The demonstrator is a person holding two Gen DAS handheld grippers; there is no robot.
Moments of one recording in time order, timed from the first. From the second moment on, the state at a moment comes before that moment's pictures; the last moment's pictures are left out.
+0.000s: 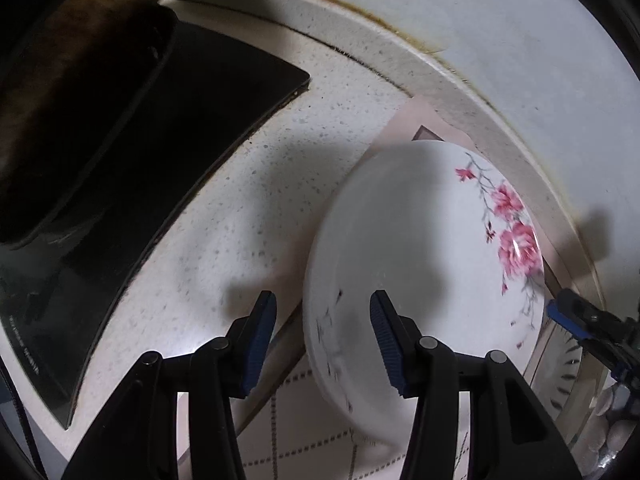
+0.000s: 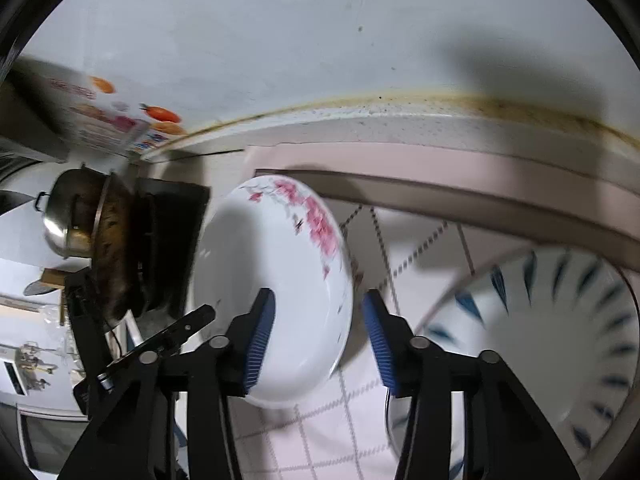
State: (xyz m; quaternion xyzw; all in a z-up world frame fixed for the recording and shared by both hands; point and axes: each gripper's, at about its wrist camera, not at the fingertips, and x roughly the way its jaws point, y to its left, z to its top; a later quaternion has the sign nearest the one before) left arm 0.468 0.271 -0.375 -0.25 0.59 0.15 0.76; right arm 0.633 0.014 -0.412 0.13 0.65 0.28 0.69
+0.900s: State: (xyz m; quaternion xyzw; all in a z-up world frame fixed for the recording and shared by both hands) left arm 0.450 0.243 -0.344 -0.19 0.56 0.15 0.79; right arm 0.628 0.021 -0.424 0.06 0.63 0.30 0.71
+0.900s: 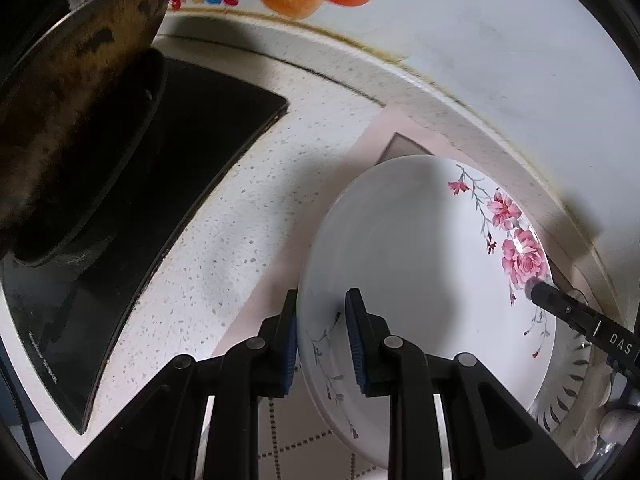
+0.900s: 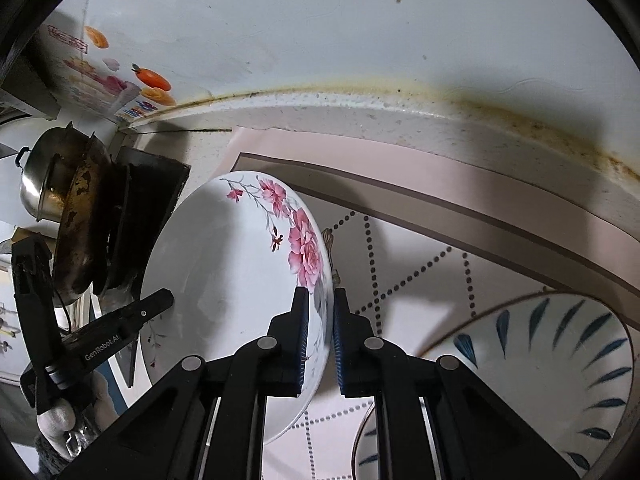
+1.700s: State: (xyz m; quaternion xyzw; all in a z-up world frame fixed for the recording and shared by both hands) left arm 0.330 0.096 -0.284 -0.14 0.56 0.00 0.81; right arm 0.451 -0.169 -0.322 0.12 0.60 0.23 0.76
